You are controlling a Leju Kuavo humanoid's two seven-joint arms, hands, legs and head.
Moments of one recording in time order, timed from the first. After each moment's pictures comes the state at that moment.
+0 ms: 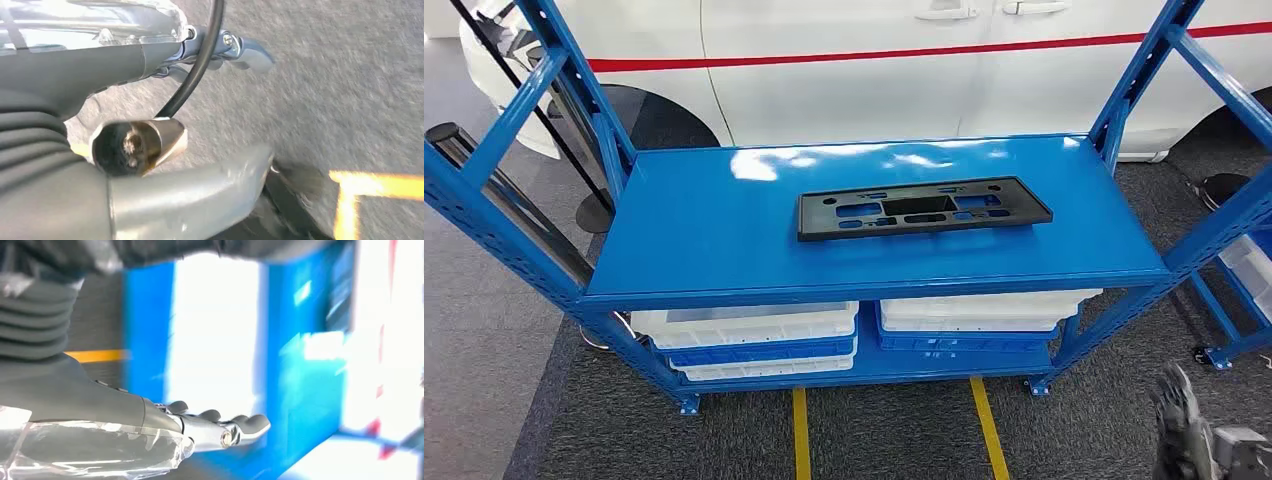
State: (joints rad) left arm 0.22 -0.30 0.53 -0.65 -0.52 0.05 0.10; right arm 0.11 -0.01 -0.56 -1.41 0.08 0.36 -0.38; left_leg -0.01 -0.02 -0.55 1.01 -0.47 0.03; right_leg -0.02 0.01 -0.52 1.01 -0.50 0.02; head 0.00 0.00
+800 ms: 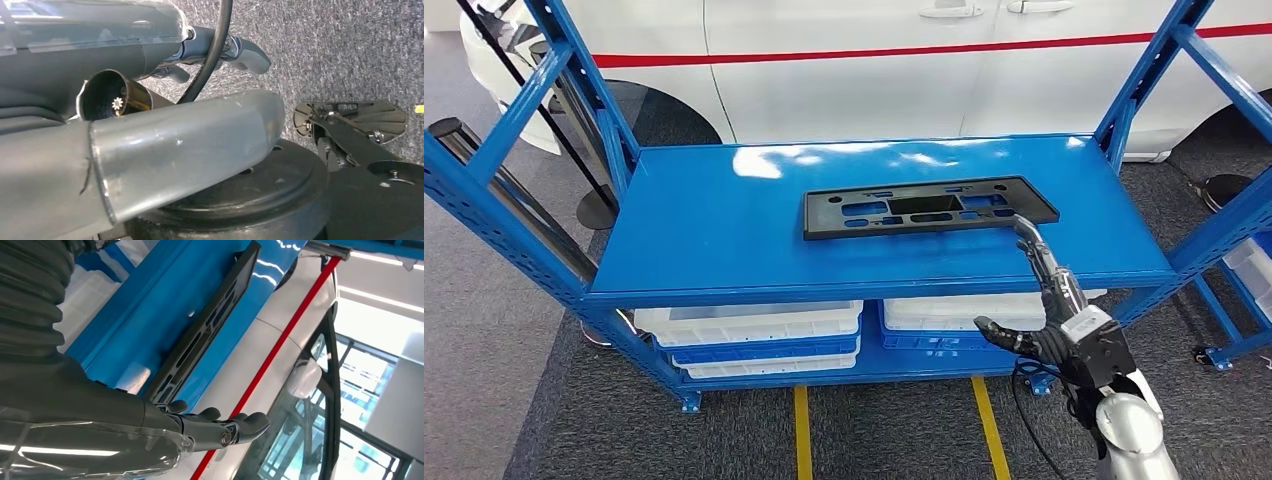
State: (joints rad) left arm 0.04 -0.24 0.61 -0.27 -0.69 0.01 0.11; right arm -0.16 -0.20 0.09 -1.59 0.14 0.17 -0.30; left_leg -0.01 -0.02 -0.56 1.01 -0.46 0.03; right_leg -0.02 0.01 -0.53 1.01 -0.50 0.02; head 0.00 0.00
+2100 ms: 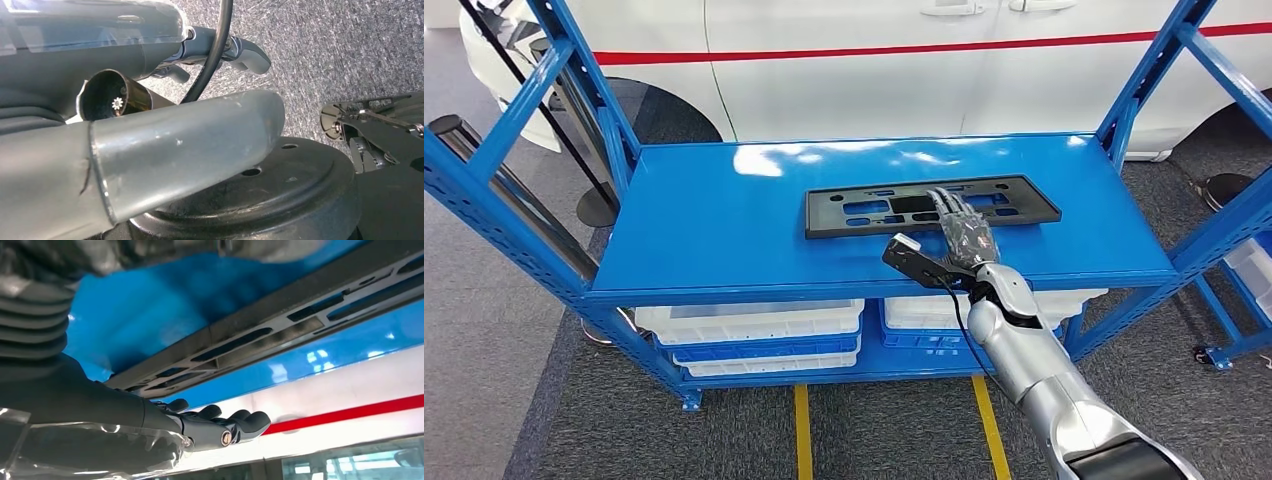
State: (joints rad) left arm 0.00 -0.21 0.59 -0.24 -0.81 -0.04 0.20; right arm -0.73 0.00 0.41 -0.68 0.91 -0.27 -0.03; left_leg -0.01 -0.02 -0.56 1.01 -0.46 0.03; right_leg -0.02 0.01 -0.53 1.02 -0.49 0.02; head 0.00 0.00
